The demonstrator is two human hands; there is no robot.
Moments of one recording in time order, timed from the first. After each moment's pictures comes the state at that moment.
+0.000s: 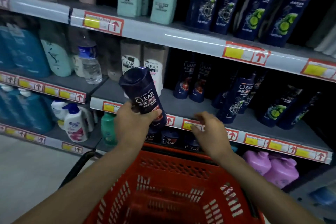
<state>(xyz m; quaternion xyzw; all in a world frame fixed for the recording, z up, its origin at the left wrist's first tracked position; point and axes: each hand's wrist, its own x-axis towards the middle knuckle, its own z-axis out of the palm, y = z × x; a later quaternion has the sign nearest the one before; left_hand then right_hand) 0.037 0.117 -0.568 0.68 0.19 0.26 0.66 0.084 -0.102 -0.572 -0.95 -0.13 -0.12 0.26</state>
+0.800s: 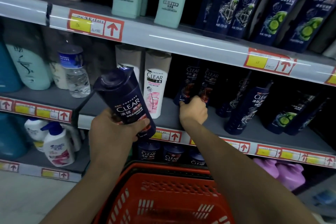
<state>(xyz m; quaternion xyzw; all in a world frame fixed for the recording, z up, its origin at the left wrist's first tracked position) 0.052 0.182 -0.552 0.67 0.17 0.22 0.68 0.226 0.012 -0.579 -0.92 0.17 -0.17 0.30</state>
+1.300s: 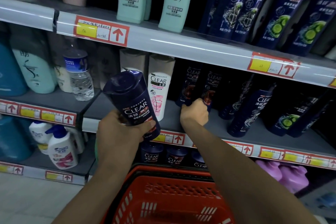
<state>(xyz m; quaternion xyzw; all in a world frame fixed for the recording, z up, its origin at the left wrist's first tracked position) 0.059 0.186 -0.555 0.69 0.16 0.23 0.67 0.225 0.020 -0.576 -0.91 0.21 -0.16 0.31</state>
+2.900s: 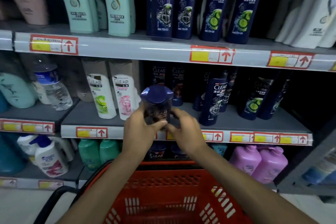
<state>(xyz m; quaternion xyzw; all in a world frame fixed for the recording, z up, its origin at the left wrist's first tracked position) 0.096 0.072 -0.563 0.81 0.00 0.23 0.53 0.116 -0.082 -0.572 -0.89 -0.16 -0.15 0.40</state>
